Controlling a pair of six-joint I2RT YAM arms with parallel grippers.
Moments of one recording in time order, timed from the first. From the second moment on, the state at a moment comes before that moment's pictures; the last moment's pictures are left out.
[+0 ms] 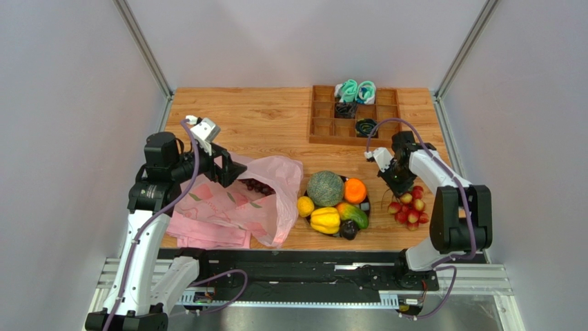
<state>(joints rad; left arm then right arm) -0.07 0.83 1.01 -0.59 0.69 0.14 0.04 1.56 1.00 -0.84 -0.02 -0.68</state>
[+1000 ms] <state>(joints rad) -0.03 0.81 1.02 -0.59 0.69 0.14 0.39 1.06 1.13 -0.96 -0.56 -0.45</state>
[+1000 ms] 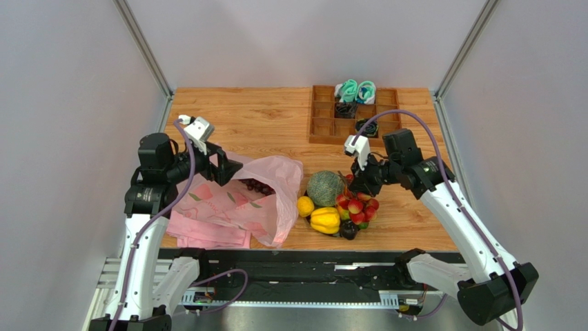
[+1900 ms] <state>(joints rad) -0.02 0.82 1.02 -0.59 0.70 0.13 0.45 1.18 1.01 -0.73 -0.46 -0.36</state>
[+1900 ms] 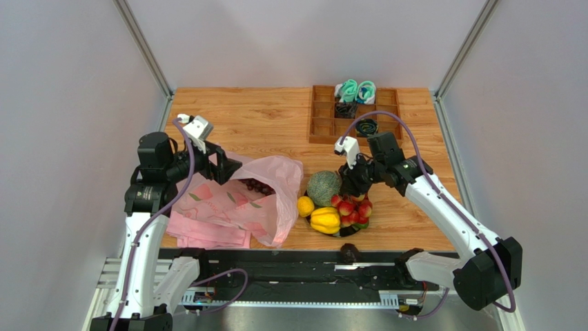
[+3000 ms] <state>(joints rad) -0.02 0.75 1.01 -0.58 0.74 0.10 1.05 0.88 0.69 -1.07 -0.39 -0.76</state>
